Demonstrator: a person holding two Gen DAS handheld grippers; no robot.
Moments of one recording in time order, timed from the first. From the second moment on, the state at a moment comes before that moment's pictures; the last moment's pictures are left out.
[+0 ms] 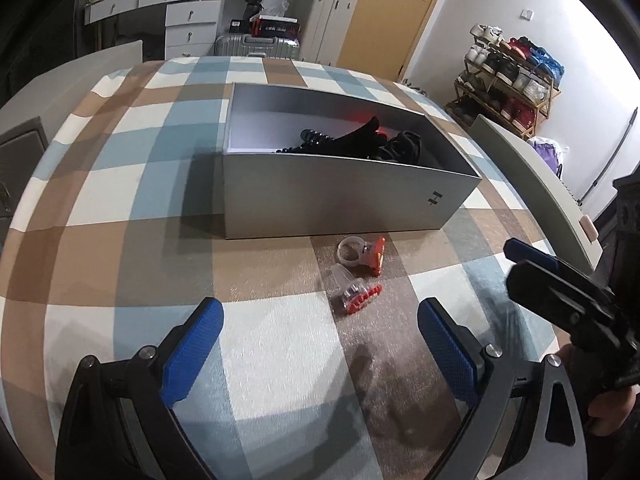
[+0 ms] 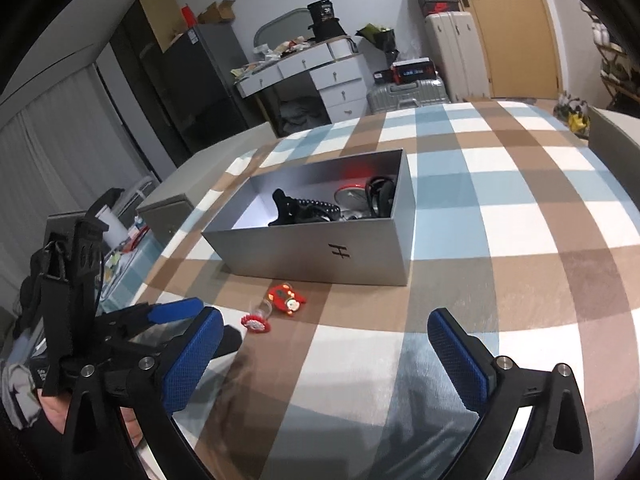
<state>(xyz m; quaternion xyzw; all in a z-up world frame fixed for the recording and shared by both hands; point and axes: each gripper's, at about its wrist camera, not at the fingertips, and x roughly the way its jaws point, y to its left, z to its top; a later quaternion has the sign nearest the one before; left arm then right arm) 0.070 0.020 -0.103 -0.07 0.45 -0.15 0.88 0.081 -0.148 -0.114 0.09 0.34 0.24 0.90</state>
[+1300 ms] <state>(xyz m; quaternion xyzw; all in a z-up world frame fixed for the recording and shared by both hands) 0.051 0.050 -0.094 -0.08 0.45 -0.15 0.88 0.116 -0.078 -0.132 0.00 0.41 0.29 0.86</state>
